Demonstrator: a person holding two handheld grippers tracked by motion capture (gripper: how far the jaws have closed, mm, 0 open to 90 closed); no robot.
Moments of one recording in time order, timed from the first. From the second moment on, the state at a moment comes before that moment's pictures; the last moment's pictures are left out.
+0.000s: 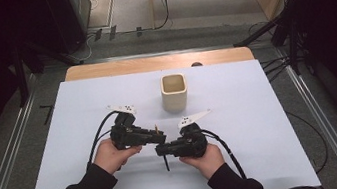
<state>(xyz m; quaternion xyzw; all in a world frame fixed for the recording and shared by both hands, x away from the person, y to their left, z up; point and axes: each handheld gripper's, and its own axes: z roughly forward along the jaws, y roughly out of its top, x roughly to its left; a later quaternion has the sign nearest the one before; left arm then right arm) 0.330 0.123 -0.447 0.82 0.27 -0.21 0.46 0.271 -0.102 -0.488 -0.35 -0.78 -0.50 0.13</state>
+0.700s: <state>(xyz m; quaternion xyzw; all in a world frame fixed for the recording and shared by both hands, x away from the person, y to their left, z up) 0.332 0.134 -0.445 0.83 0.28 -0.17 0.45 0.273 -0.104 -0.490 -0.36 -0.79 -0.49 0.13</state>
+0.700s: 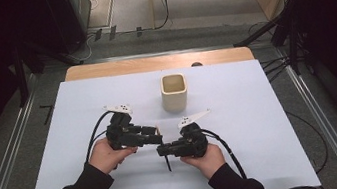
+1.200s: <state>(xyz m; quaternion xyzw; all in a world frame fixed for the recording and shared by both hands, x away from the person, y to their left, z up) 0.331 0.141 -0.445 0.84 0.28 -0.14 0.44 0.277 -0.114 -0.489 -0.38 -0.78 -0.48 0.12</state>
